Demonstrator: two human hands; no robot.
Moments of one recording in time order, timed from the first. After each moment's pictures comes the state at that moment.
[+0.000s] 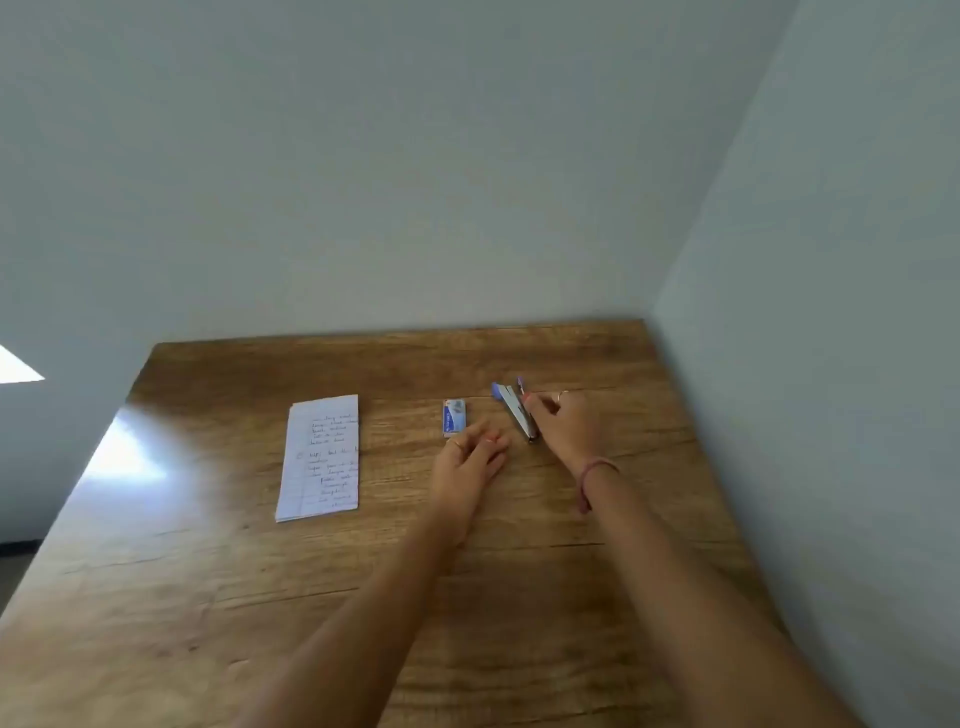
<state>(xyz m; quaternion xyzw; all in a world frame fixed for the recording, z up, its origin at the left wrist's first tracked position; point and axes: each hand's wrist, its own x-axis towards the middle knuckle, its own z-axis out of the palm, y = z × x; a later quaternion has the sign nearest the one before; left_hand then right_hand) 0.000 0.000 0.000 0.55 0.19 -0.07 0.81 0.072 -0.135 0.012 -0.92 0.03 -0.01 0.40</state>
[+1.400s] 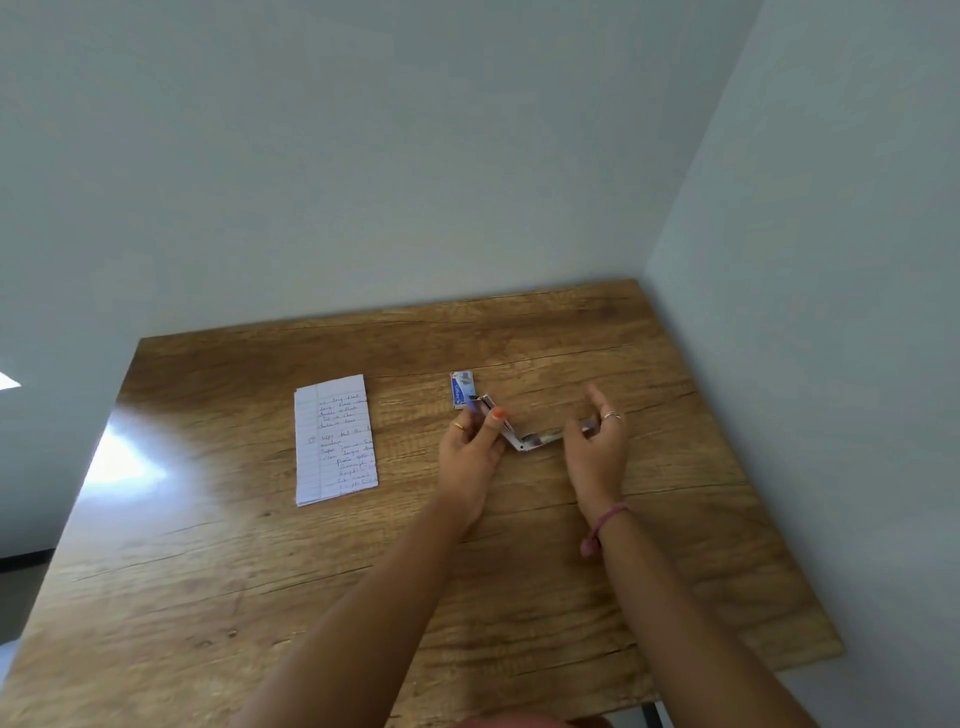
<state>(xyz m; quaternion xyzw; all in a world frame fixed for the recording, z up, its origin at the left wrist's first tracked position) -0.016 0.016 0.001 0.46 0.14 -0.08 0.87 -0.009 -0.121 -0.003 -0.78 0.20 -0.14 0.57</state>
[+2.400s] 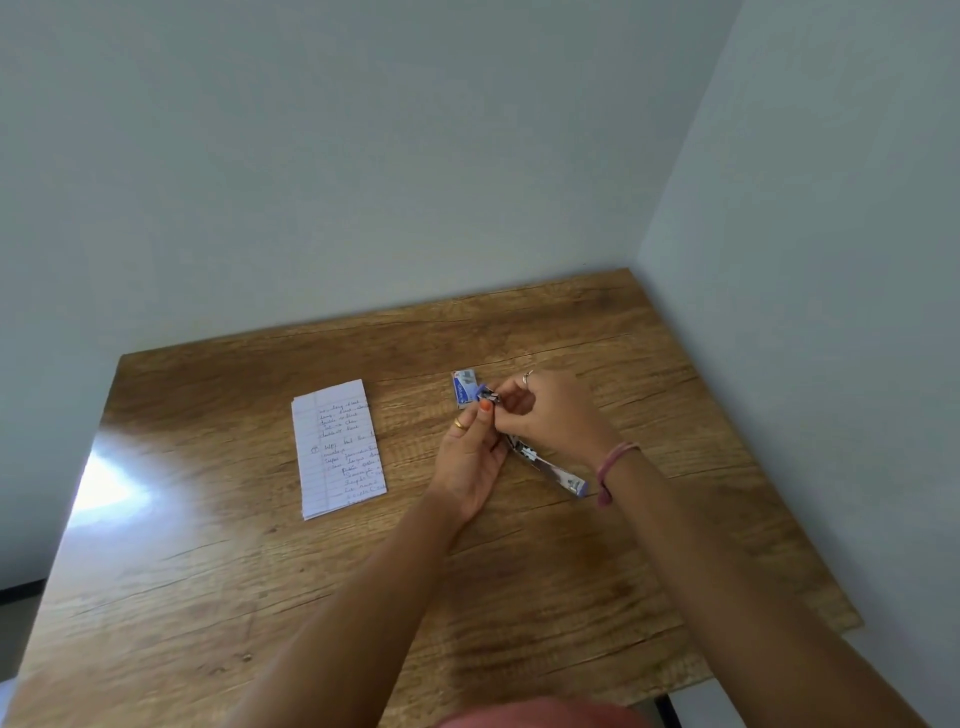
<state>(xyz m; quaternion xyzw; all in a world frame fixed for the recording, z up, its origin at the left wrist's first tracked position) -0.011 0.035 0.005 0.33 0.09 -0.18 0.92 0.011 -0.093 0.063 -0.91 -0.13 0.03 0.39</state>
